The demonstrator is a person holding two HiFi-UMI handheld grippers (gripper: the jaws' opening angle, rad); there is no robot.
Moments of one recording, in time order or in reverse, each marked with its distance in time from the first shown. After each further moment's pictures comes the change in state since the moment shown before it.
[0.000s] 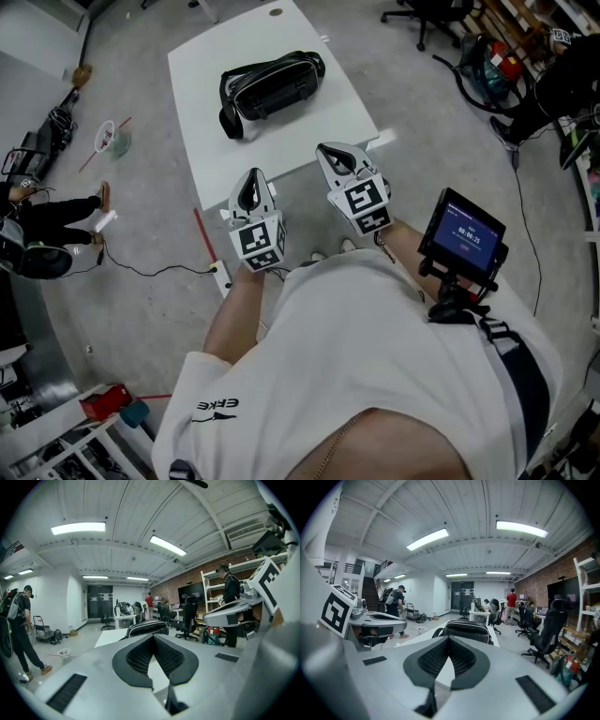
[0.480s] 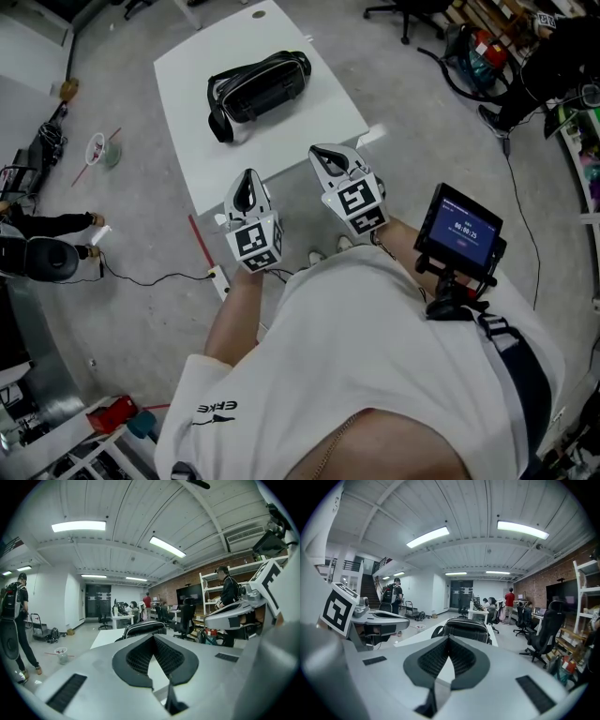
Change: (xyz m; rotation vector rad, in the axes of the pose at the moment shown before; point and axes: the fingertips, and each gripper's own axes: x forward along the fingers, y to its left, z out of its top) left arm 0.010 -0.013 -0.014 -0.030 0.004 -0.028; right arm -0.004 -0.004 -0.019 -0.013 0.040 -0.017
